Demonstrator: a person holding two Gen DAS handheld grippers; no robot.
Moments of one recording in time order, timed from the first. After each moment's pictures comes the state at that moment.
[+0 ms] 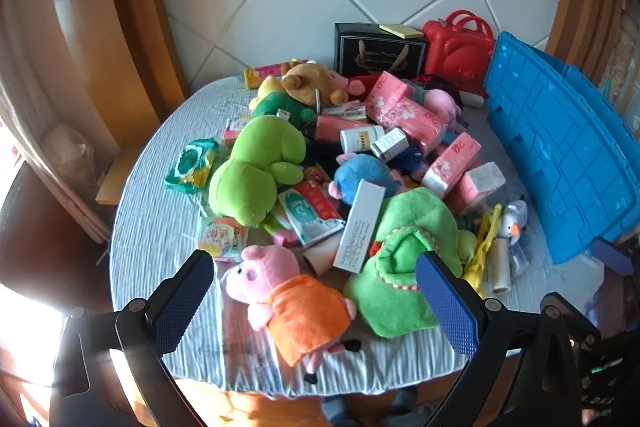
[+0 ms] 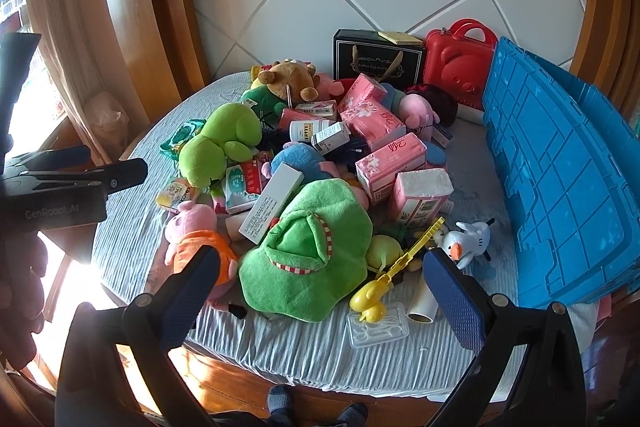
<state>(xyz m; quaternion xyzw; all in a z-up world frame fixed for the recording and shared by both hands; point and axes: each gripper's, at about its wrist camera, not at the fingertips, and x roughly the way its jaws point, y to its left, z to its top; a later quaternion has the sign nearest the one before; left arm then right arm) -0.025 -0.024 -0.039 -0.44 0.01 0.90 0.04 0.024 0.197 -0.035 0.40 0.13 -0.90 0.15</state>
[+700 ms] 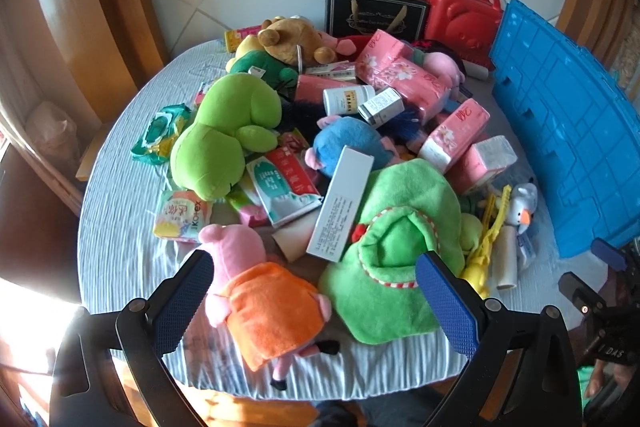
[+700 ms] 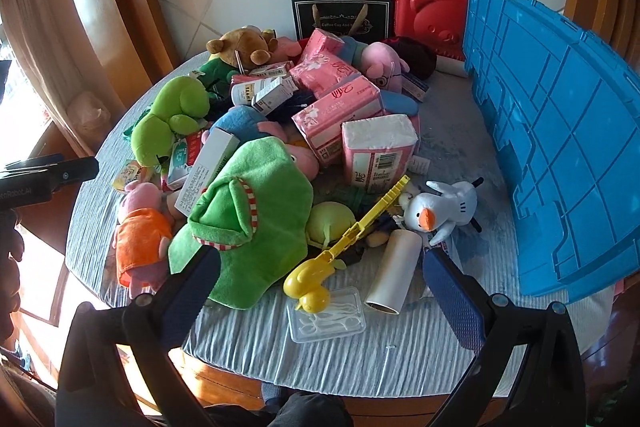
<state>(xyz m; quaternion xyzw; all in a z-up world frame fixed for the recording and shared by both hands) -0.063 0.015 -0.104 -0.49 0.01 0.87 0.04 -0.038 0.295 -0.102 0.44 0.09 -0.88 0.14</state>
